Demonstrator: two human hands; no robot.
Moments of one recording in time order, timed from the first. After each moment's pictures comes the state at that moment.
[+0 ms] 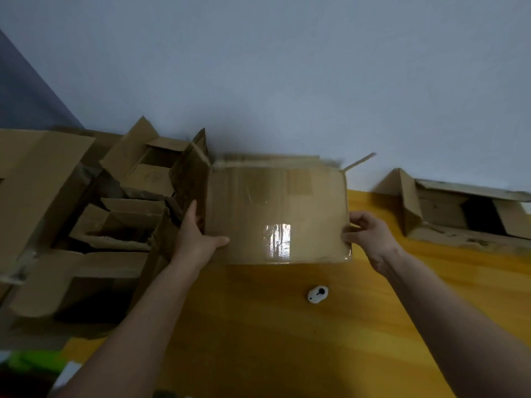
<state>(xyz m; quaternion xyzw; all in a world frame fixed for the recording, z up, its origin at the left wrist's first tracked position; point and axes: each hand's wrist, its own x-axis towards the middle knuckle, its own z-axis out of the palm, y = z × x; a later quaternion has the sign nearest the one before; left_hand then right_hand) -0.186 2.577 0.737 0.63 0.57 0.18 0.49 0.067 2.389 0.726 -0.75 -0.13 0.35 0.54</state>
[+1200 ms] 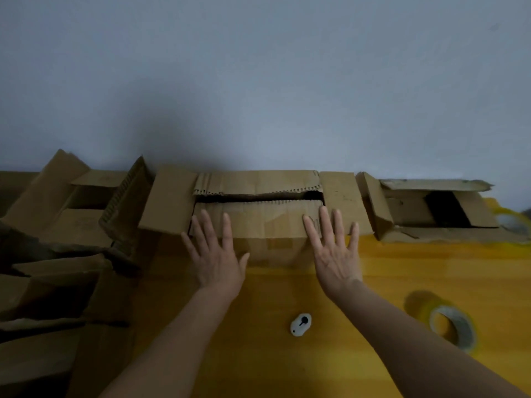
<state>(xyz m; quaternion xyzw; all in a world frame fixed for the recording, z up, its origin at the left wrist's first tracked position) -0.067 2.575 0.670 0.89 0.45 -0.04 0.02 0.080 2.408 0.670 -0.91 -0.42 0.00 -0.07</state>
